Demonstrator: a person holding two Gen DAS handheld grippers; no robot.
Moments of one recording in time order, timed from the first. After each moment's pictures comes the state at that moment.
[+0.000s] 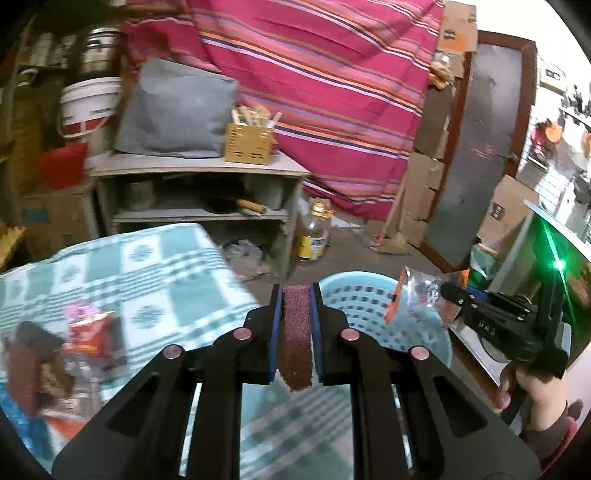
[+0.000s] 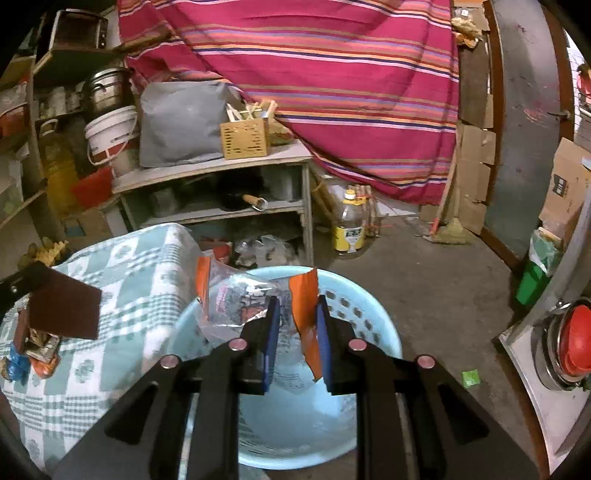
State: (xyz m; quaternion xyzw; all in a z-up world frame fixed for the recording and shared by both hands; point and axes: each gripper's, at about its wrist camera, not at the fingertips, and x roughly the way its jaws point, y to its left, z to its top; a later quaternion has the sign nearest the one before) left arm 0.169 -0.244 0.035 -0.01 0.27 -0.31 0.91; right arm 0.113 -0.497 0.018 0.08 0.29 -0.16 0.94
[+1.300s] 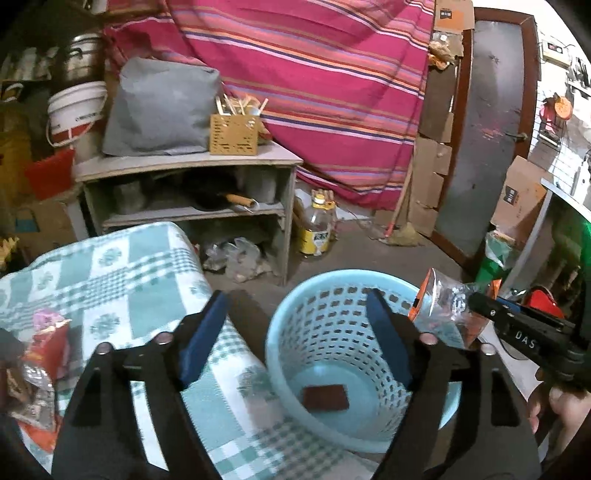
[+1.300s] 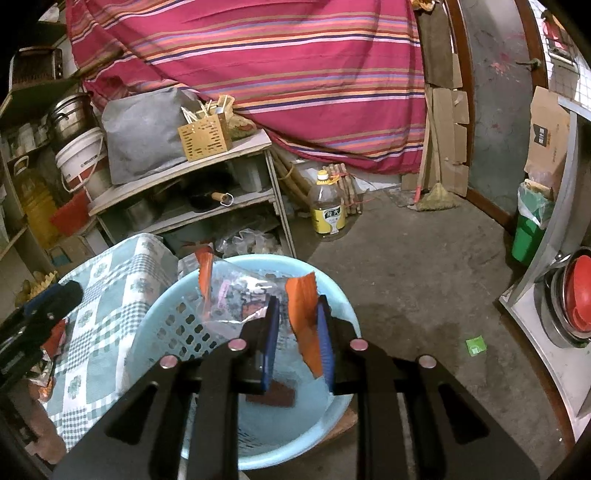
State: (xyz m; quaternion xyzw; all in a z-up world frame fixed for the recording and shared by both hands) left arm 0.186 -0.313 0.008 0.03 0.27 -0.28 0.92; right arm 0.105 -0.549 -0.006 0.15 0.30 -0.19 0.92
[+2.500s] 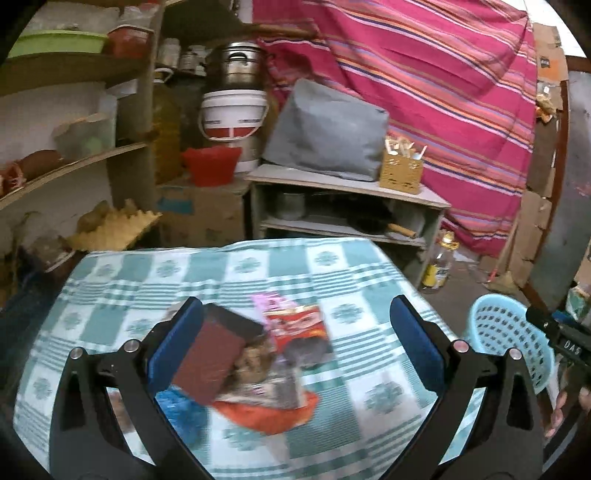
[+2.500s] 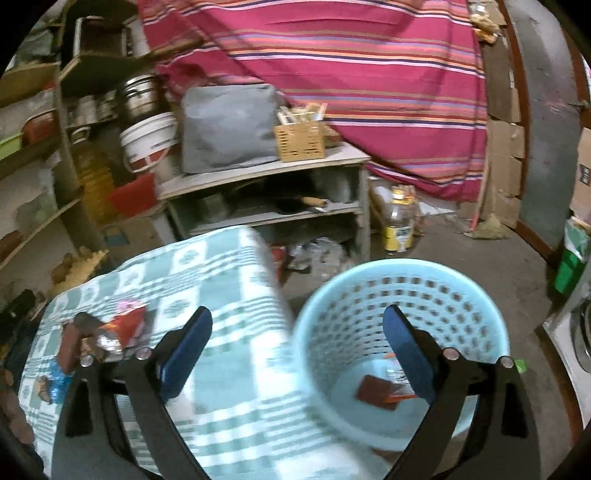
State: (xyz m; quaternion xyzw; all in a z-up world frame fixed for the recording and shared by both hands) left arm 0.169 -0.060 0.040 -0.02 0.24 -0.06 0.97; right arm 0.137 -0.375 0.020 0.11 0.27 -0.10 0.95
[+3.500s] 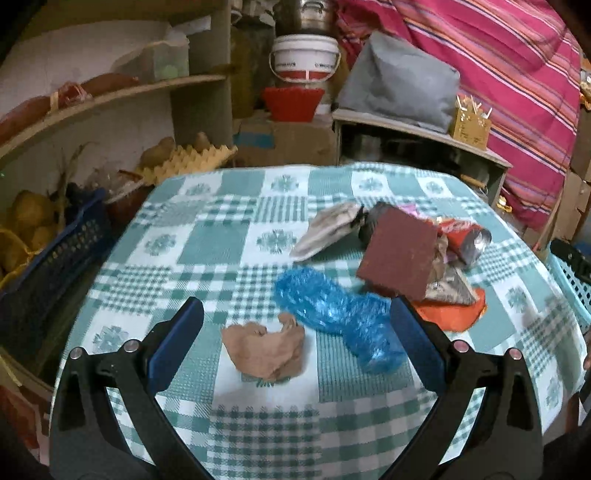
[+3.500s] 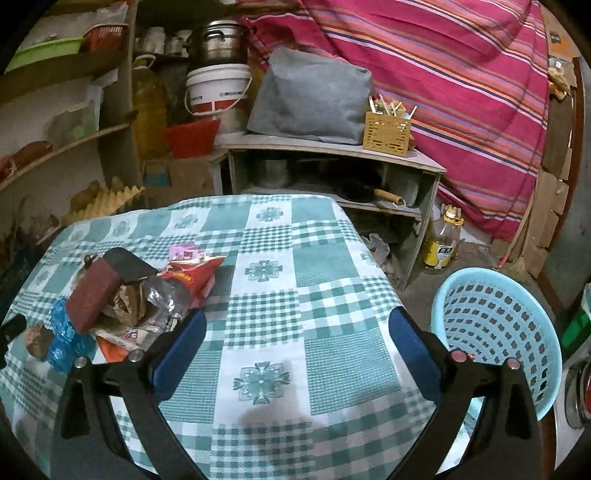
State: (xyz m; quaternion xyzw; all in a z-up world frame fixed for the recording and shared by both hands) left arm 0.149 0.102 -0.045 -0.02 0.33 0.01 0.94; right arm 0.177 -0.231 -0.010 0.00 0.30 -0.04 0.95
